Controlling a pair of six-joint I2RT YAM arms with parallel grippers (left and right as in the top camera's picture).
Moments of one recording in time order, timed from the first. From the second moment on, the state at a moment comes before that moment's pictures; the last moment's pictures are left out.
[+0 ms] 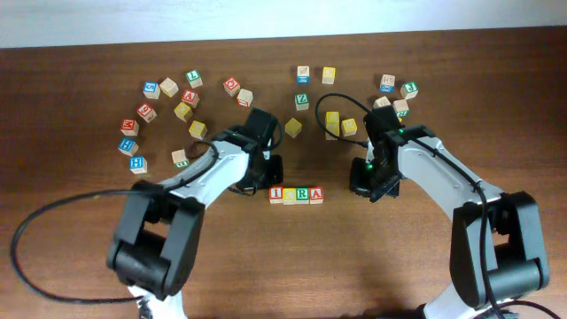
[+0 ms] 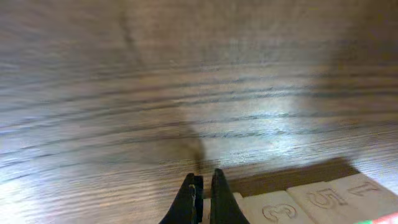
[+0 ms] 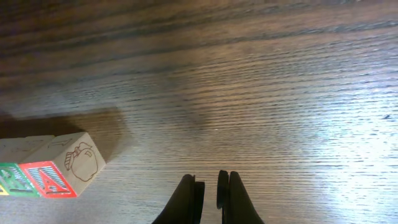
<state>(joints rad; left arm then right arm) -0.46 1.97 1.27 -0.66 0.17 -0.47 0.20 1.78 1.13 -0.86 -0.21 0.43</state>
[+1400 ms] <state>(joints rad) -0.41 1.99 1.33 -0.88 0.26 -0.45 0.35 1.81 1.10 -0.69 -0.29 0.50</state>
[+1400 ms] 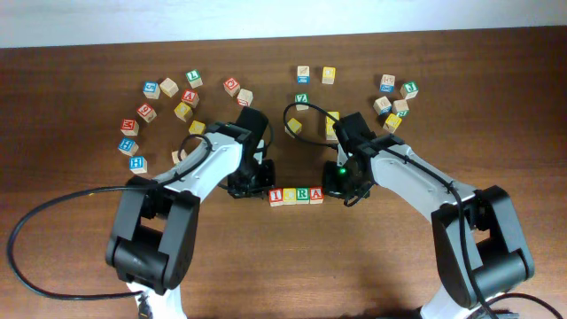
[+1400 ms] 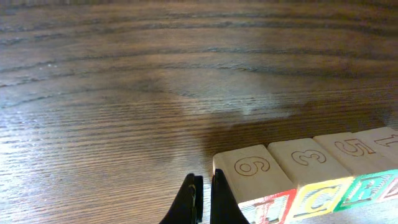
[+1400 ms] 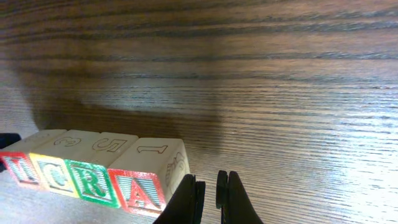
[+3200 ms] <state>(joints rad) -0.42 1.99 1.35 -0.97 0.20 -0.44 0.34 1.83 1.10 -0.73 -0.31 0.53</state>
